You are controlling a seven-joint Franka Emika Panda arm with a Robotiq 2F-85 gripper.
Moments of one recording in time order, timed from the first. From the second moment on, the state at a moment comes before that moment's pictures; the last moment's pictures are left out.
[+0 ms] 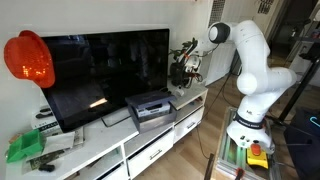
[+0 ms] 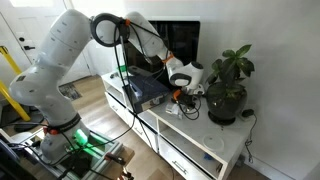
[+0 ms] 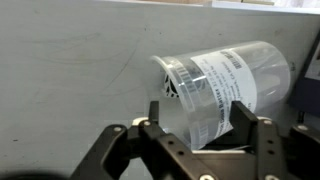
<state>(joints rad) -0.77 0.82 0.02 -1.67 0.32 2.38 -0.71</state>
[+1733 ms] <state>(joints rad) -0.98 1.01 0.08 -1.27 0.58 1.71 -0.67</state>
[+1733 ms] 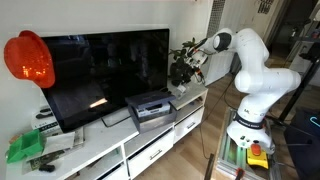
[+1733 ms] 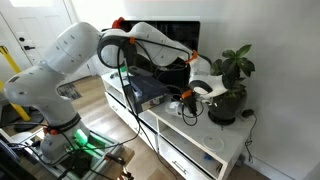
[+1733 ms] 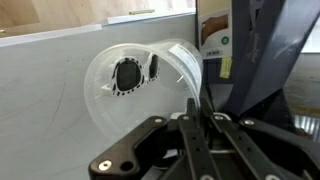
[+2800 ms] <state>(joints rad) -1.09 1.11 0.11 -1.17 0.80 1.45 -0.67</state>
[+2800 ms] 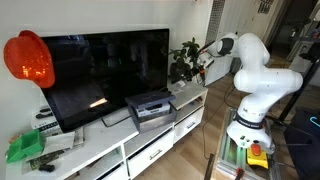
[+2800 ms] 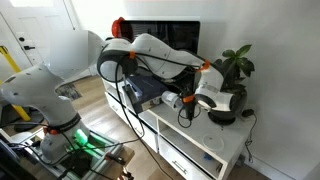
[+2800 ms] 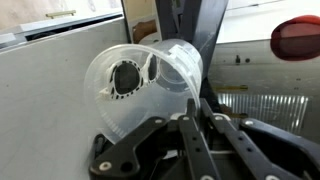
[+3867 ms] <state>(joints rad) -1.11 1.28 0.09 -1.10 1.25 1.23 -0.47</state>
